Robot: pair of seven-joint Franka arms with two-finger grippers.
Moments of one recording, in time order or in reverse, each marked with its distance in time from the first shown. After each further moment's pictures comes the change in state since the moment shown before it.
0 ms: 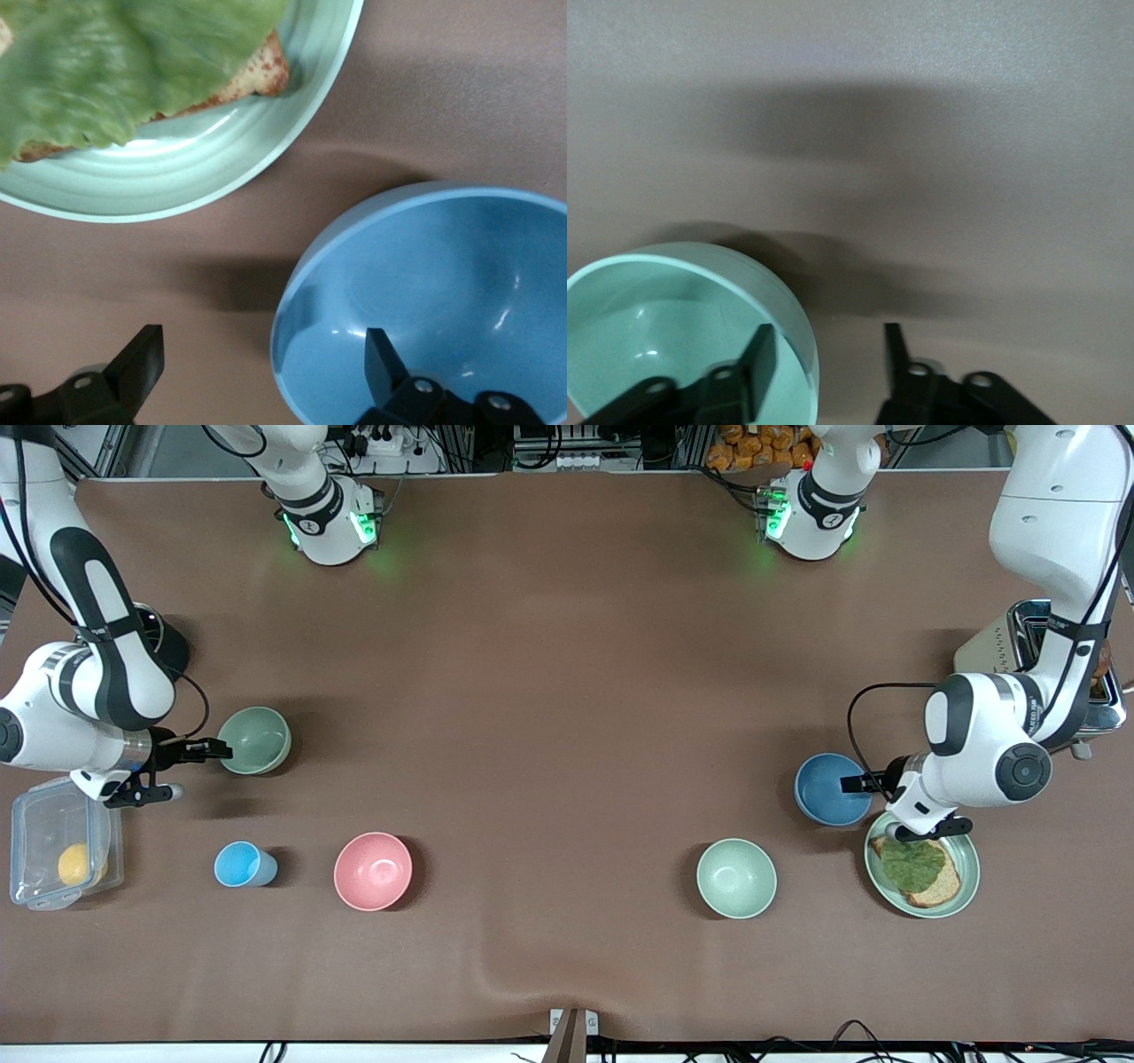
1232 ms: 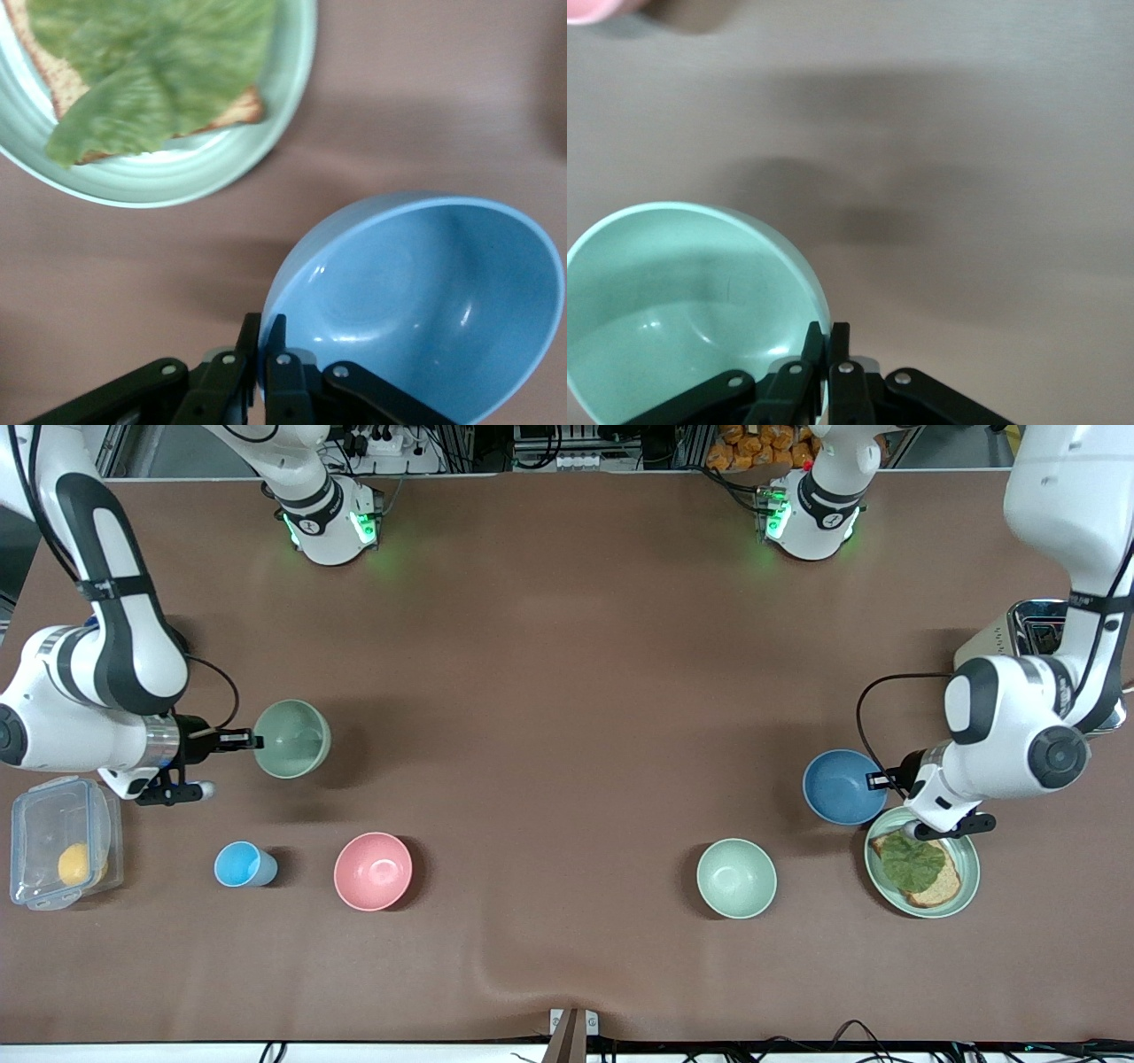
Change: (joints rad) left arm 0.009 -0.127 -0.054 0.015 -0.056 -0.071 -0.033; right arm 0.151 -0.144 0.061 0.063 0.191 -0.271 0.206
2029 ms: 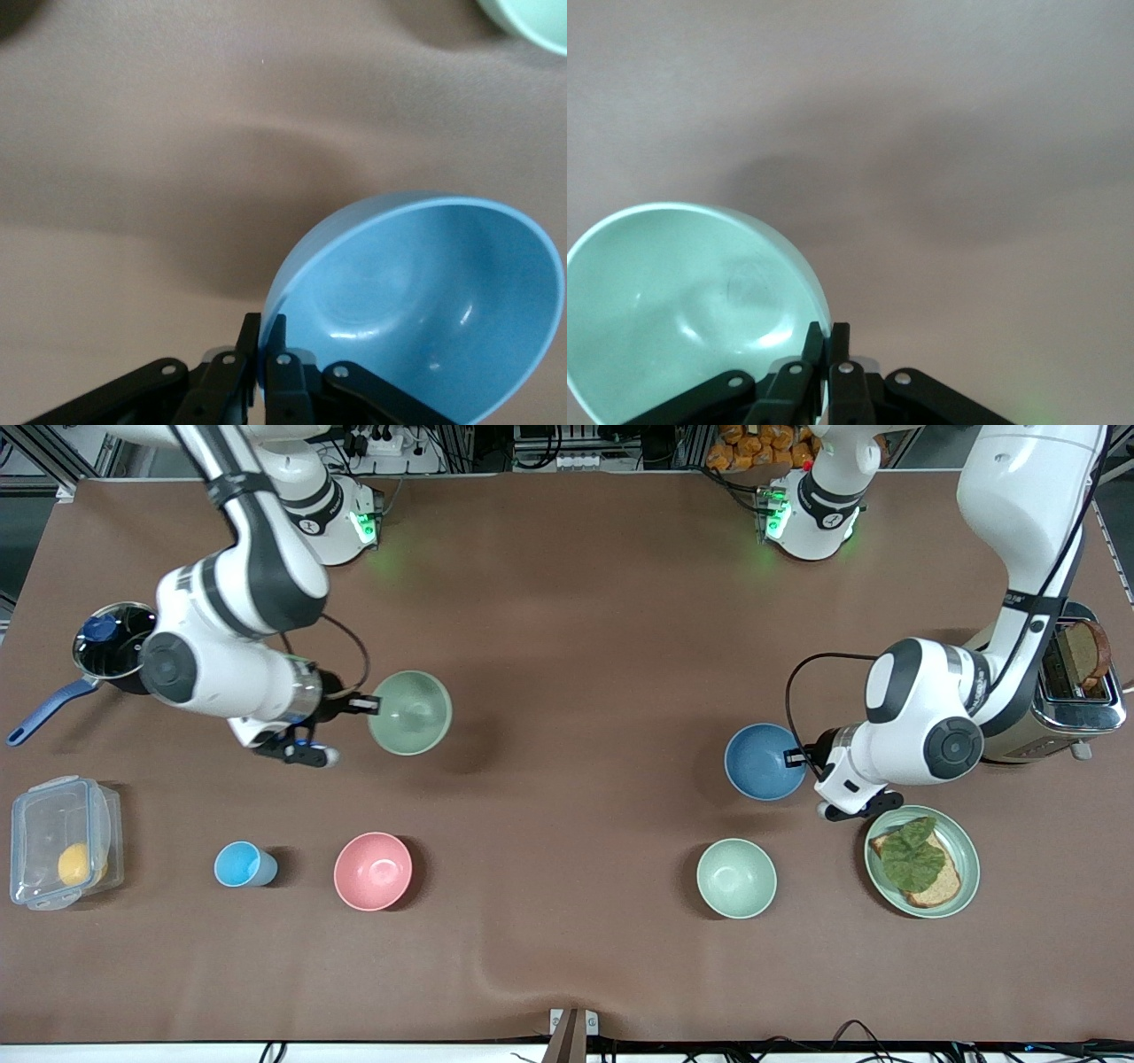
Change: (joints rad) left arm -0.012 0.034 -0.170 -0.023 -0.008 -0.078 -0.209; right arm 0.391 -0.148 0.010 -0.044 0.109 0.024 0.651
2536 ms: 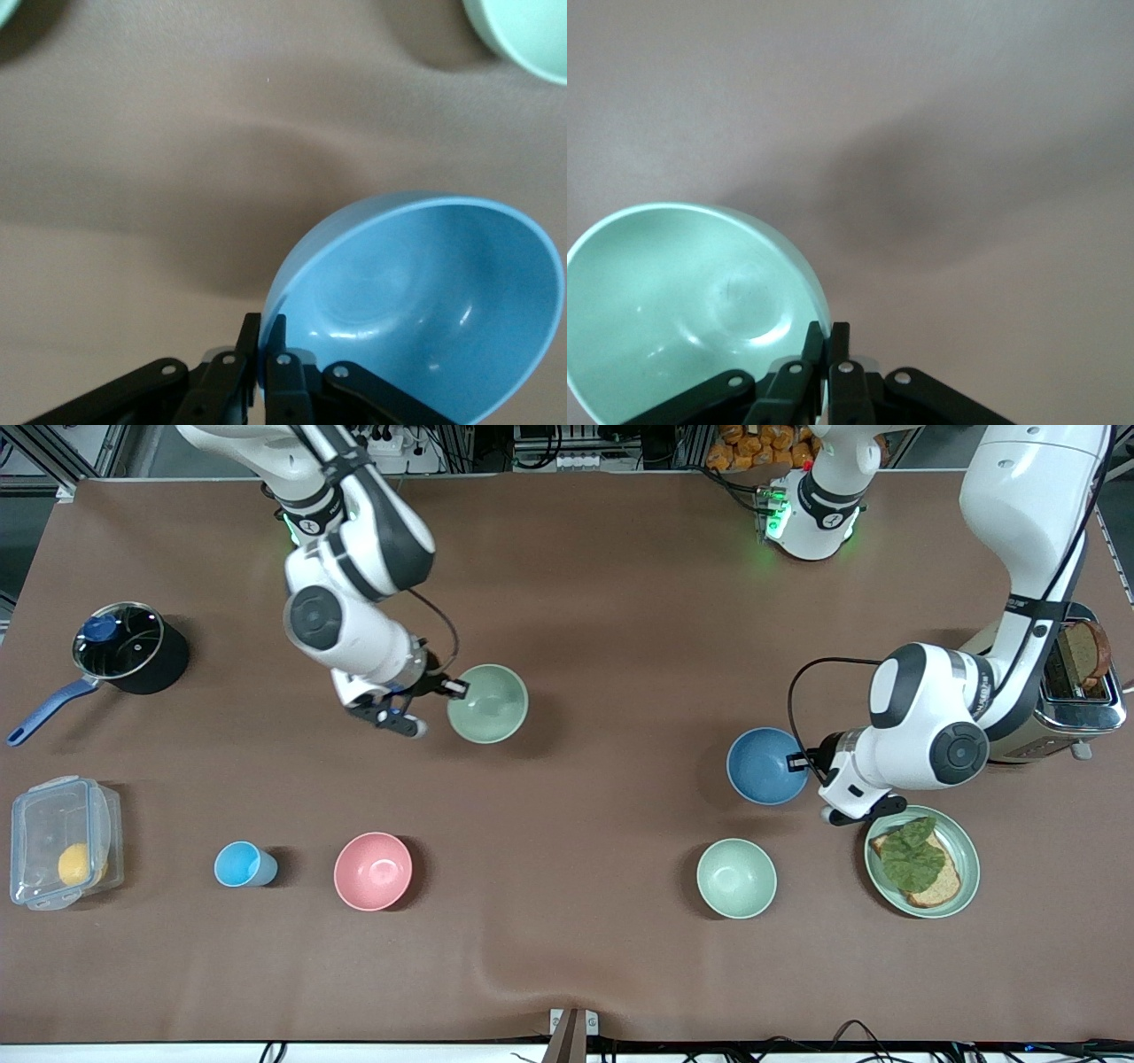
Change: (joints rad) left arm 0.010 -0.004 -0.002 0.025 0.000 -0.005 -0.006; right arm 0.237 0.001 -0.001 -0.145 0.010 0.292 0.332
